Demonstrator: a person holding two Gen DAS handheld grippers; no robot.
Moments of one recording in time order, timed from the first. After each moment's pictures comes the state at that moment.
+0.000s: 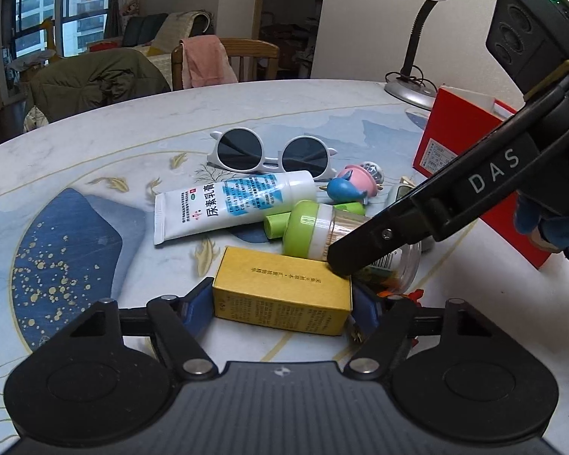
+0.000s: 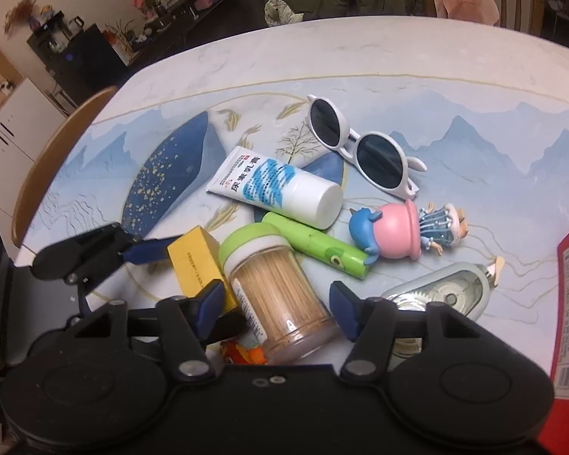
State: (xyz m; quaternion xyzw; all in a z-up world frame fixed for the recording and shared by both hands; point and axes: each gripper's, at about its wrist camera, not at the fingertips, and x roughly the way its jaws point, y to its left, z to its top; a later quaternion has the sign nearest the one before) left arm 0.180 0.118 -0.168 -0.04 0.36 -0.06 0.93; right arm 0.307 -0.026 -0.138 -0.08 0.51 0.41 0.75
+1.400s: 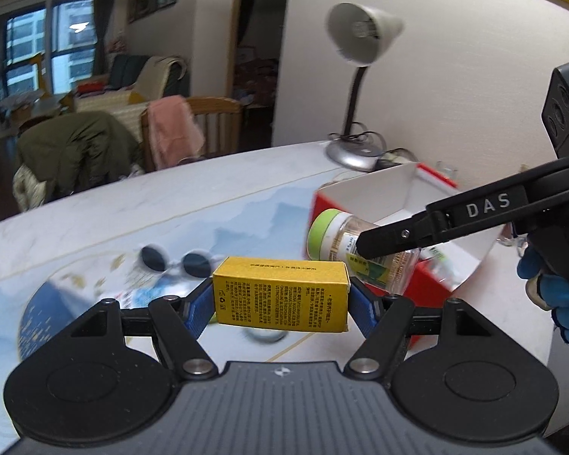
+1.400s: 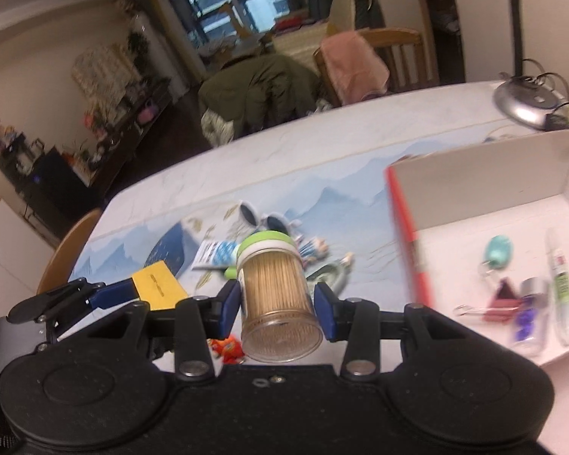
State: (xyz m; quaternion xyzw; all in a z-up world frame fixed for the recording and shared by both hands) left arm 0.159 0.003 -0.031 -0.03 0.31 -0.08 0.95; right arm 0.256 -0.172 -0.027 0.05 0.41 0.30 0.86
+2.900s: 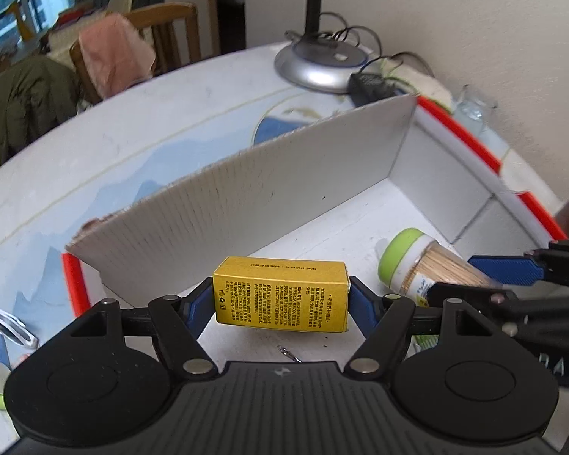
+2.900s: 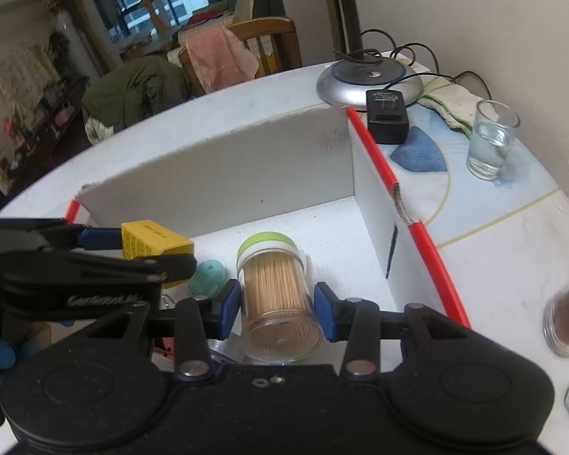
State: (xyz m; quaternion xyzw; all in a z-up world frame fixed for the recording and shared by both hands) left arm 0.395 -0.194 -0.102 0.01 0.48 -0.04 0.87; right arm 0.385 -0.352 -0.086 0.00 0.45 0.21 0.87
